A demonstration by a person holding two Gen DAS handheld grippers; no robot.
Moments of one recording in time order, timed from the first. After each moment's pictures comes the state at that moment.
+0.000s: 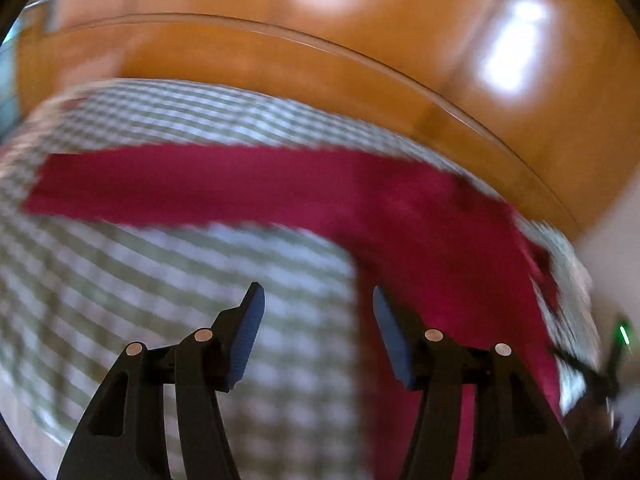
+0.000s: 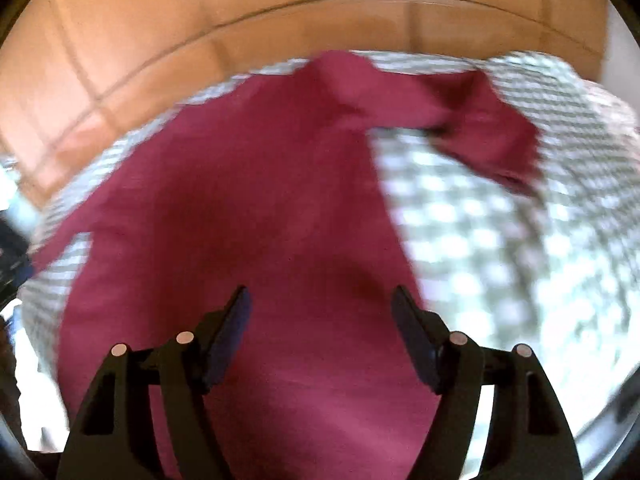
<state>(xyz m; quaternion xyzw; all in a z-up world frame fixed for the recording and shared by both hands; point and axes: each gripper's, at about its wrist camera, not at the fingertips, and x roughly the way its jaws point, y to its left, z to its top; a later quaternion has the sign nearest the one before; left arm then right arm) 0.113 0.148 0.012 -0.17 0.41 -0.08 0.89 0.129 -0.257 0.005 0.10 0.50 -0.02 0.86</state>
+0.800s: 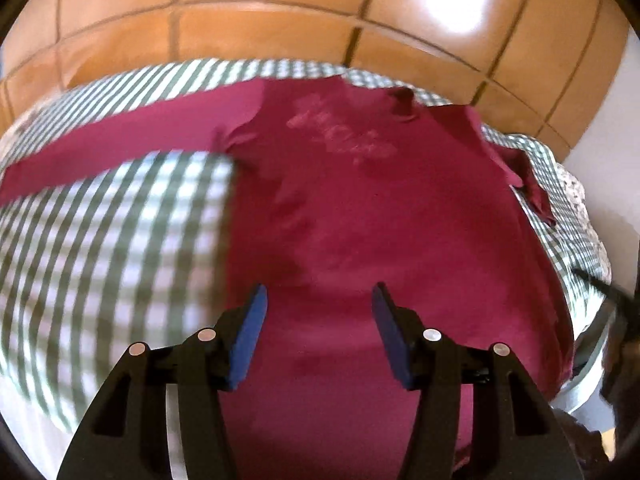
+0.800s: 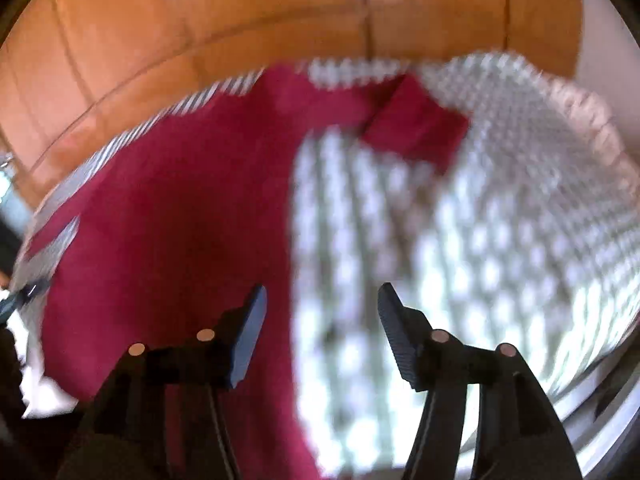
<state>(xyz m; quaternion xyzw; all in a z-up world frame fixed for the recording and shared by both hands) 0.091 0.051 -0.007 -0.07 0.45 -0.11 0.89 0.090 -0.320 0.016 0.08 0.45 -0.04 0.89</state>
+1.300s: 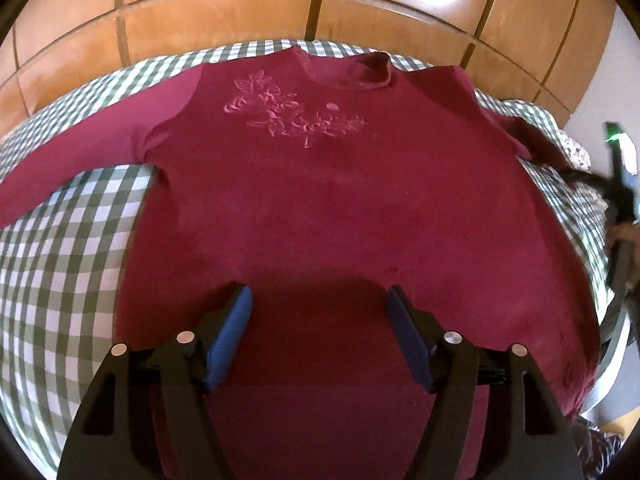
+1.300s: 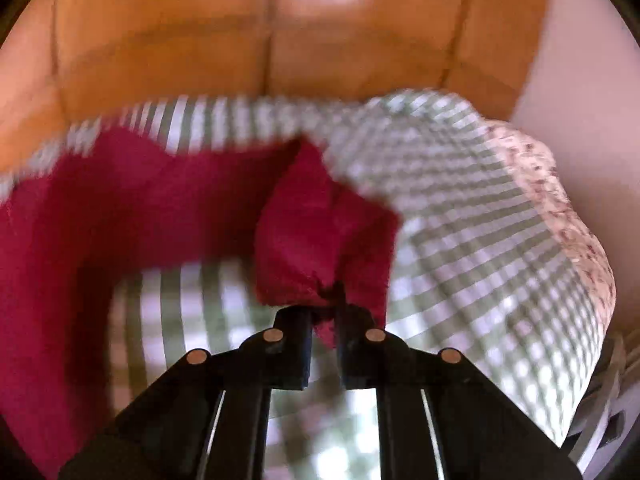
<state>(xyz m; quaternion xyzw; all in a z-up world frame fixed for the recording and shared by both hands) 0.122 -0.003 -0.041 -0.03 0.47 -0.12 0.88 0.207 -0.415 0.001 0.03 0.42 -0.20 0.88</state>
